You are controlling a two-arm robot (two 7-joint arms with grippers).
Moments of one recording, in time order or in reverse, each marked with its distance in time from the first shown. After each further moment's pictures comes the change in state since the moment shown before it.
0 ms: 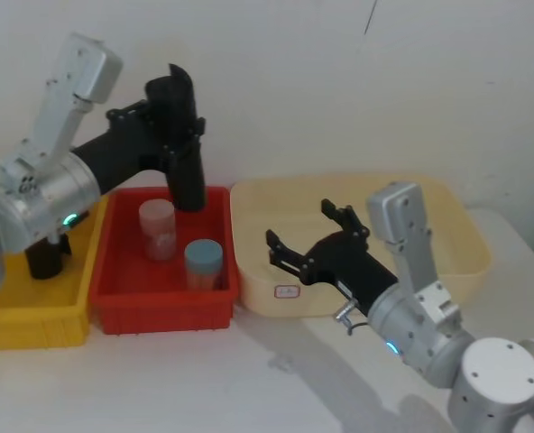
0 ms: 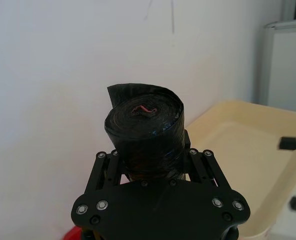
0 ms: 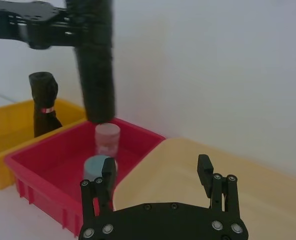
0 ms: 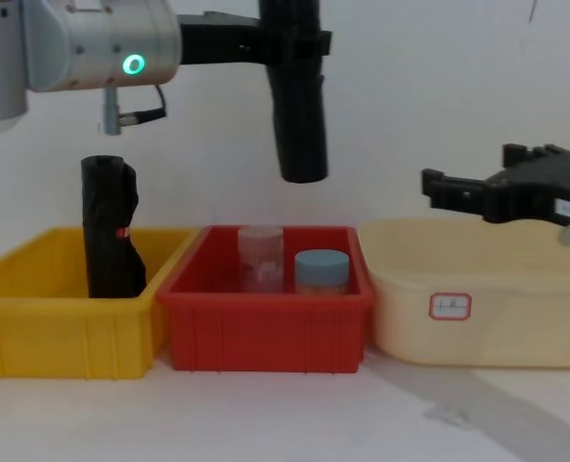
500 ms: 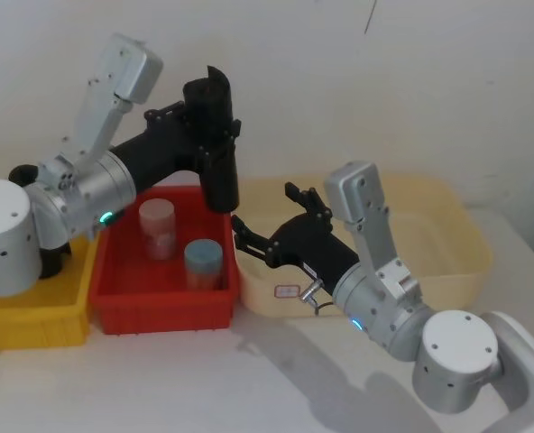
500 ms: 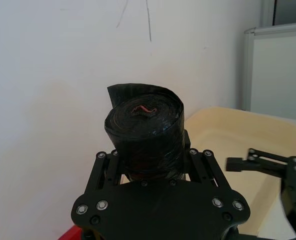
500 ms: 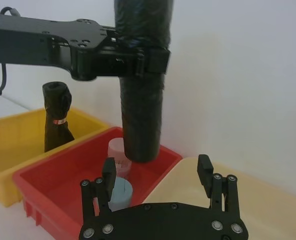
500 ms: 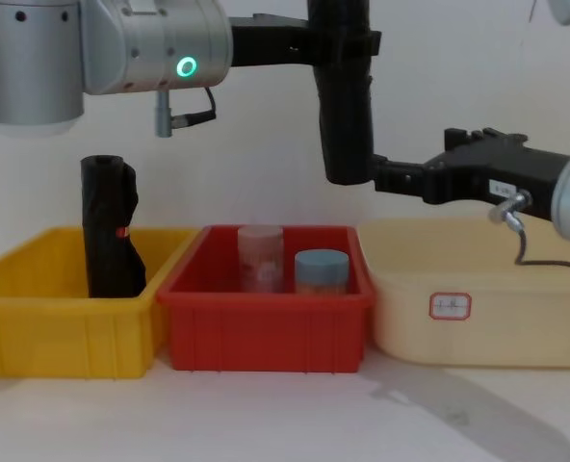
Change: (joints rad) left arm -0.036 -0.052 0.045 0.053 -0.004 -0.021 -0.014; right arm 0.109 -0.062 -0.049 0.103 -0.036 -0.014 0.037
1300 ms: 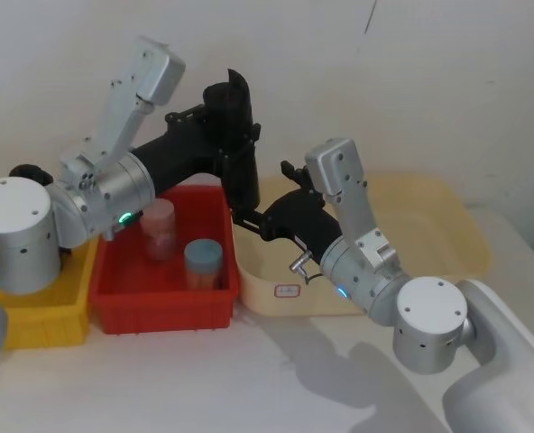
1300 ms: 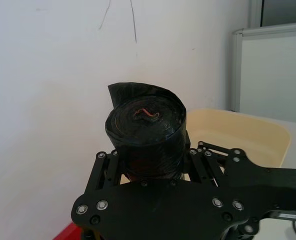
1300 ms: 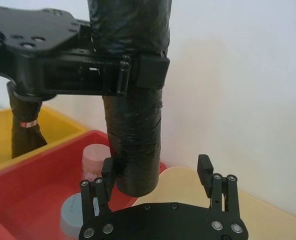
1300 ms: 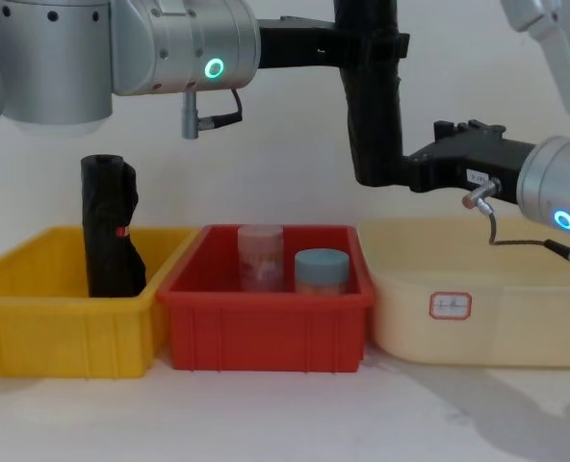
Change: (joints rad) left arm -0.018 -0.026 0.028 0.022 -0.007 0.002 -0.010; right arm 0.135 -0.060 -0.002 0.190 -0.059 -0.043 -0.004
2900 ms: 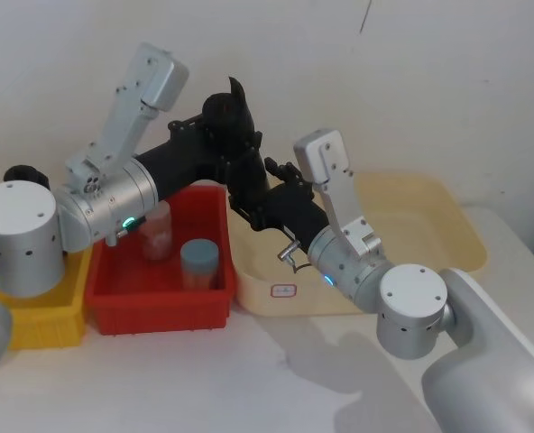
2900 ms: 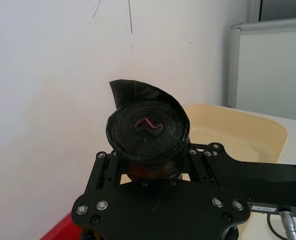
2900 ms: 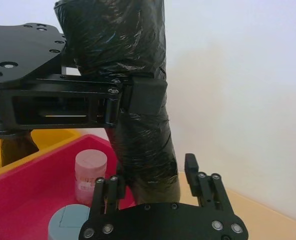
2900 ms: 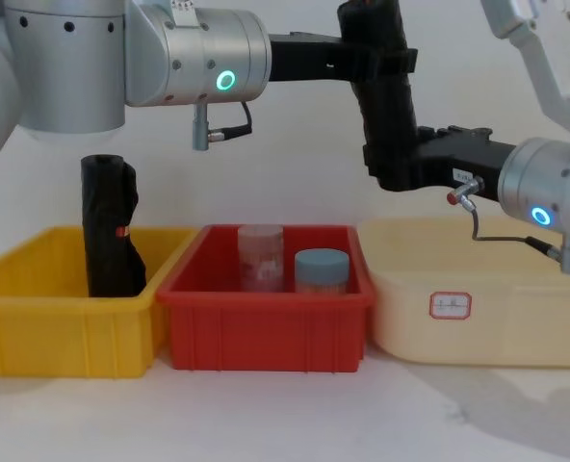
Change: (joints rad) left arm -0.010 -0.015 0.012 0.033 -0.007 0.010 -0.002; right arm 0.061 -0.053 0.022 0.111 -0.018 -0.030 0.012
